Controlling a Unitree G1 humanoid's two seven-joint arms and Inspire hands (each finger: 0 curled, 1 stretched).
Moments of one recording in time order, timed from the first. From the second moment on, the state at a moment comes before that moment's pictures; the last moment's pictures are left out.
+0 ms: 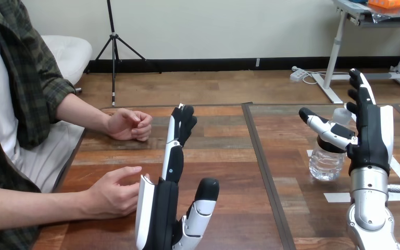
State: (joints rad) left arm 0.21 -0.04 -0.30 0.30 0.53 -1.03 0.50; right arm -0.32 -0.22 -0.11 0.58 -0.16 -0.34 -0.29
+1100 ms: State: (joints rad) left arm 0.21 -0.04 -0.30 0.30 0.58 -1.02 0.54; right arm -0.32 -0.22 -0.11 0.58 -0.16 -0.32 -0.30
